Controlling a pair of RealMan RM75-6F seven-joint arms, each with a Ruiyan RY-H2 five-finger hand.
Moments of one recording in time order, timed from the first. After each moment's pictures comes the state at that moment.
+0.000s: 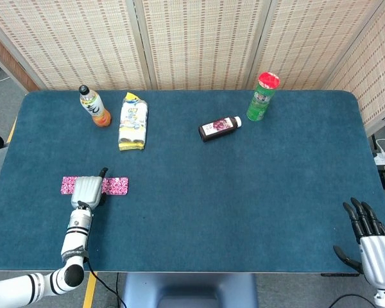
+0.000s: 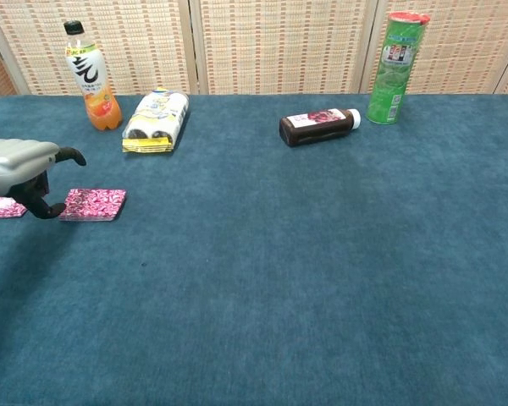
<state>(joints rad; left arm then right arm) -0.65 -1.58 -0.21 -1.50 0.69 1.17 0.83 -0.10 -1.10 -0.01 -1.71 -1.69 1.67 -0.14</state>
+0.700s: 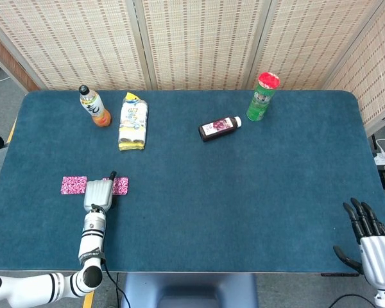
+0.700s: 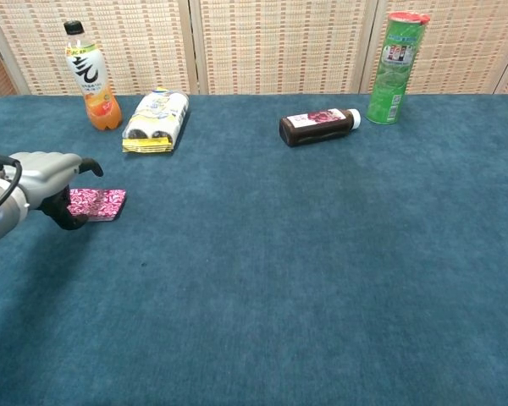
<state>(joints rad) -0.69 -1.70 -0.22 -1.47 0.61 1.28 0.90 -0.10 -1.10 -0.01 -1.71 -1.69 1.67 -0.14</state>
